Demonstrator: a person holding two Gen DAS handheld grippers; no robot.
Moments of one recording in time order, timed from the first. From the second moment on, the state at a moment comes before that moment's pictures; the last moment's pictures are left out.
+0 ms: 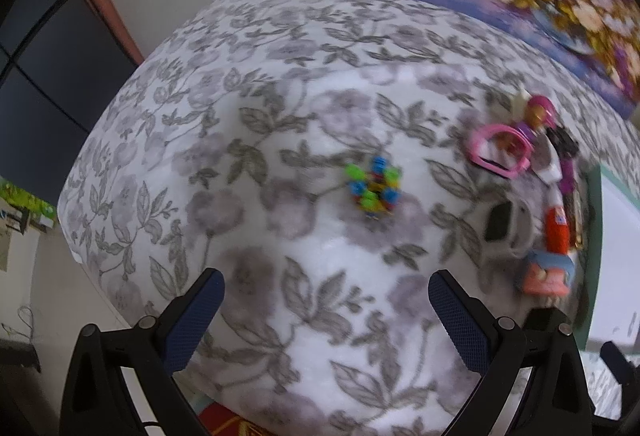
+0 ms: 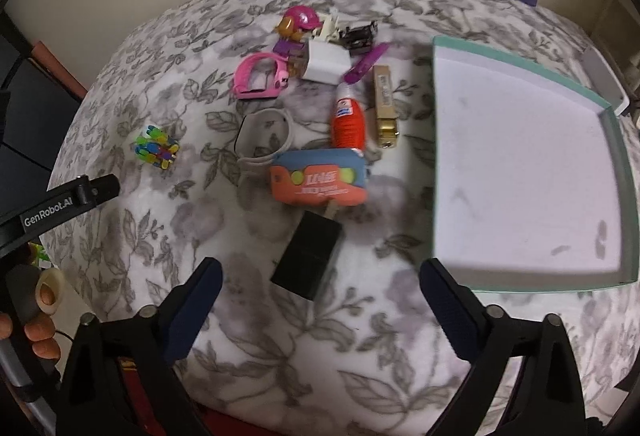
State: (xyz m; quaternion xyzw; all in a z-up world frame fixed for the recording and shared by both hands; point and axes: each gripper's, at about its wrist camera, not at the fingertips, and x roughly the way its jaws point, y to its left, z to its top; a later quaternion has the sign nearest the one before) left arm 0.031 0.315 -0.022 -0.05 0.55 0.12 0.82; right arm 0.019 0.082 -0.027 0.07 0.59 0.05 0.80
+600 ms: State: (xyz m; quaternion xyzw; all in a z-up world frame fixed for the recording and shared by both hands) left arm 0.068 0.320 -0.044 -0.07 0.54 0.08 0.83; right arm 0.035 0.093 -0.069 0.06 0.64 0.05 0.77
